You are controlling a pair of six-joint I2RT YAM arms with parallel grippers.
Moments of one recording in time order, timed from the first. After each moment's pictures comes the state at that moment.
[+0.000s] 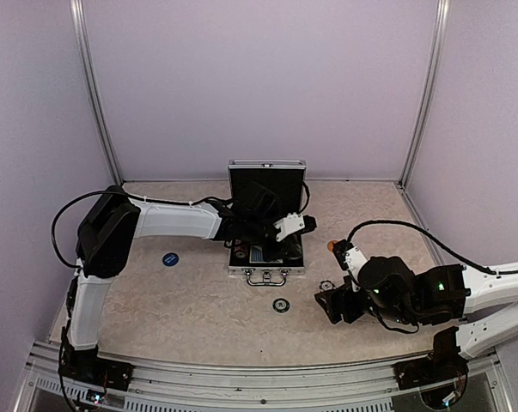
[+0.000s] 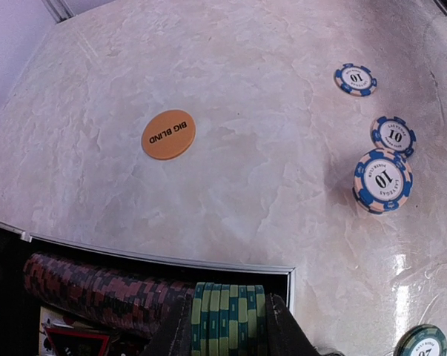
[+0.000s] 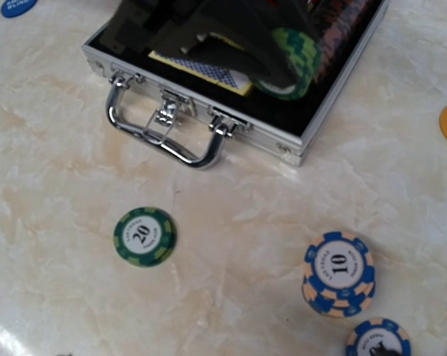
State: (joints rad) left arm -0.86 2.21 1.64 -0.16 0.36 0.57; right arm 1.27 1.02 0.61 -0.31 0.50 0.52
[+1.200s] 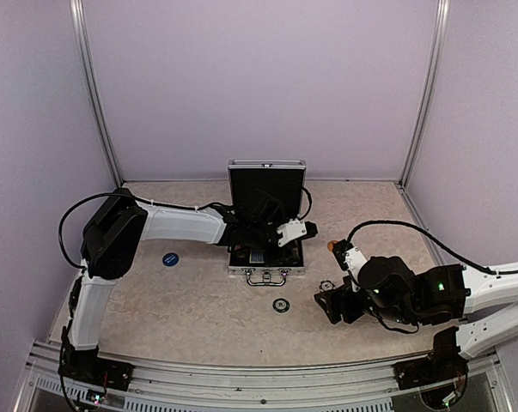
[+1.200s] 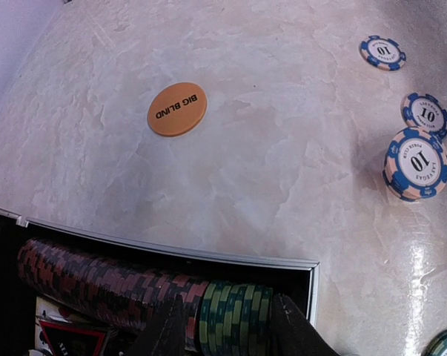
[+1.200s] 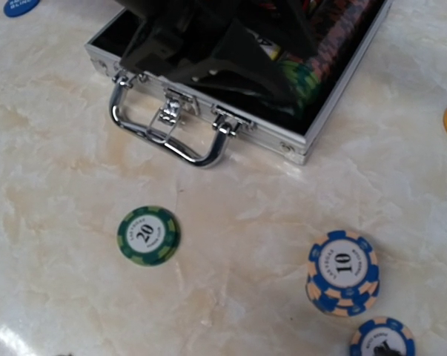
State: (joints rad) left arm -0.88 2.24 1.64 -0.15 0.27 0.58; right arm 1.27 1.02 0.61 -0.31 0.50 0.52
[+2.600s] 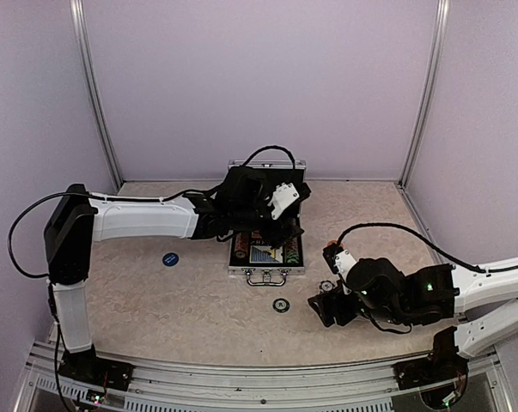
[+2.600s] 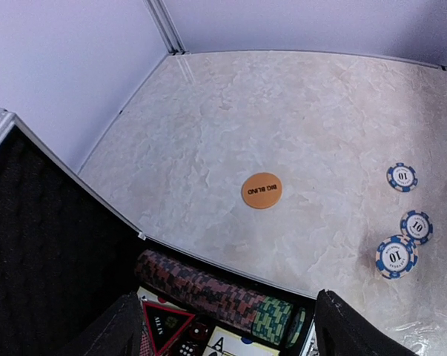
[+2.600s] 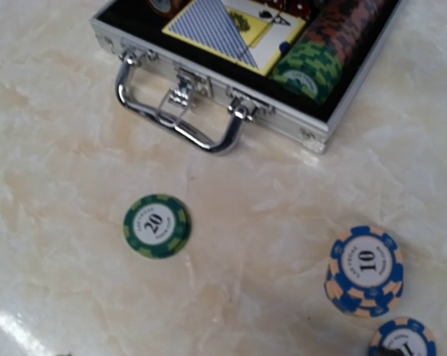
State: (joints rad) left arm -0.91 1.96 1.49 0.01 0.09 0.37; right arm 1.27 1.10 0.63 -0.29 0.47 0.52
